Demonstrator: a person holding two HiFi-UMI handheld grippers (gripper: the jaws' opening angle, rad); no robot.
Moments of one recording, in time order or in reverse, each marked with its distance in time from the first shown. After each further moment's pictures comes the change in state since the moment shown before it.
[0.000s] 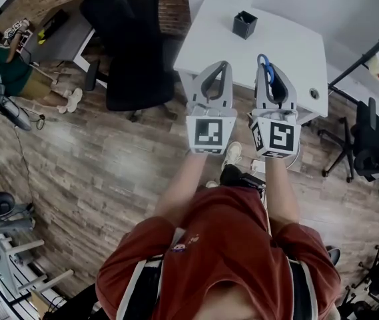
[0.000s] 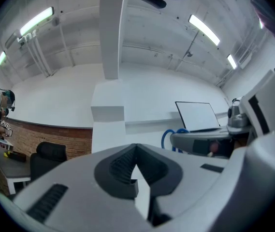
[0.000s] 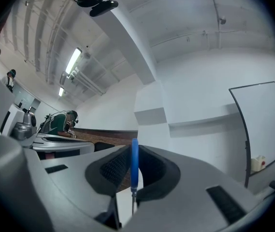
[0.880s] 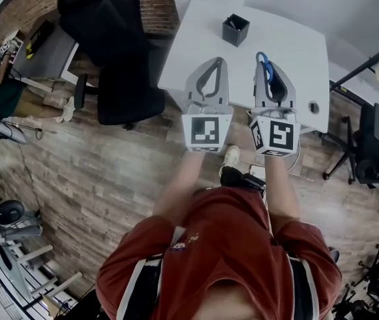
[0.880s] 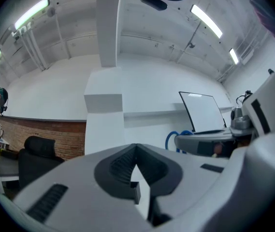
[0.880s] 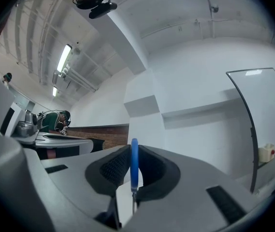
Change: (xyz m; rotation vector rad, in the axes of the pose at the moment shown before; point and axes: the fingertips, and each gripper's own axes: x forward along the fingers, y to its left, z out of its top) left arm 0.140 0.005 -0.055 0.009 0.048 -0.004; right arm 0.102 -0.090 -0.068 0.051 0.033 -0.019
